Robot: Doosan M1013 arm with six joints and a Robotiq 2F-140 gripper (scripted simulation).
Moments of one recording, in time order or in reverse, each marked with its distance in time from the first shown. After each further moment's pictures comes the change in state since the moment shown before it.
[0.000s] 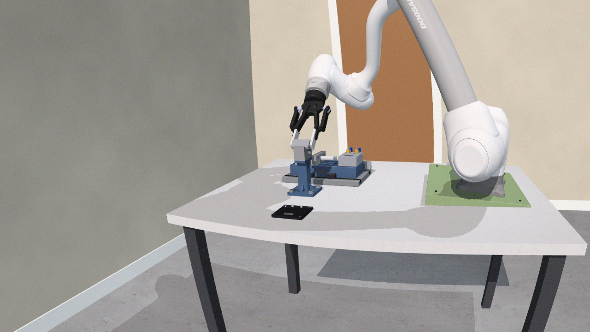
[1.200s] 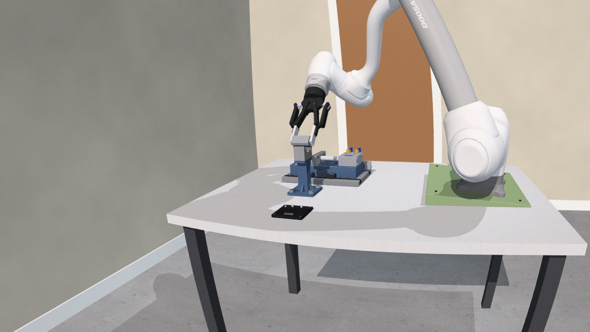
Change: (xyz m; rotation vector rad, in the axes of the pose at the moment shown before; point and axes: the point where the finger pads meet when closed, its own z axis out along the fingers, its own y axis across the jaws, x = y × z) arm -0.009 0.000 -0.009 0.000 0.000 0.000
